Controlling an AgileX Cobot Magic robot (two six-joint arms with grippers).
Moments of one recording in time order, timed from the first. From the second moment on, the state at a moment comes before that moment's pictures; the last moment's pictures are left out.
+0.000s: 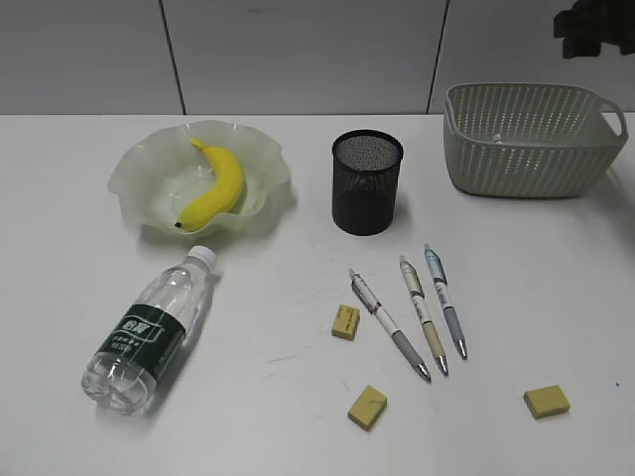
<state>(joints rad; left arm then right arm) -0.11 -0.01 -0.54 0.08 1.06 -0.17 0.05 1.91 -1.50 -0.22 0.39 0.22</state>
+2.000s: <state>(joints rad) -0.51 1.49 -0.88 -0.07 0.62 0.01 0.05 -0.01 -0.51 0.10 1.04 -0.04</state>
